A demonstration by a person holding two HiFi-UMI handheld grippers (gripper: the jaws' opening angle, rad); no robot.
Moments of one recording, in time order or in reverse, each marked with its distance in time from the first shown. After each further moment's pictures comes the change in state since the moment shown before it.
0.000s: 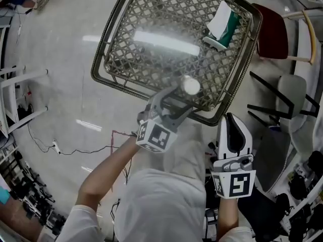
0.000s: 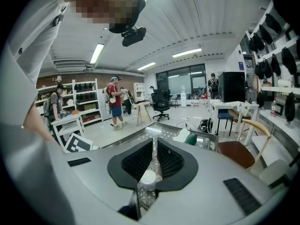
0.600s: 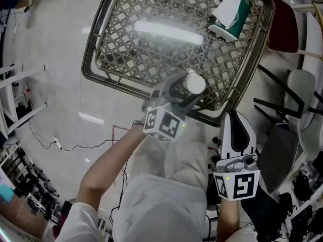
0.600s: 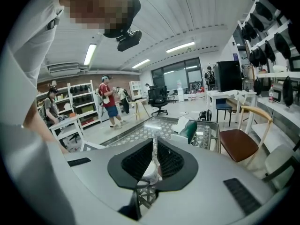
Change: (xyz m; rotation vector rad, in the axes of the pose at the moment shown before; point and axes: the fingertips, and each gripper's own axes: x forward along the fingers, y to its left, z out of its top) left arm 0.065 0.005 -0.047 0.069 0.050 -0.032; right arm 0.024 -0.012 -0.054 0.082 0.039 -0.015
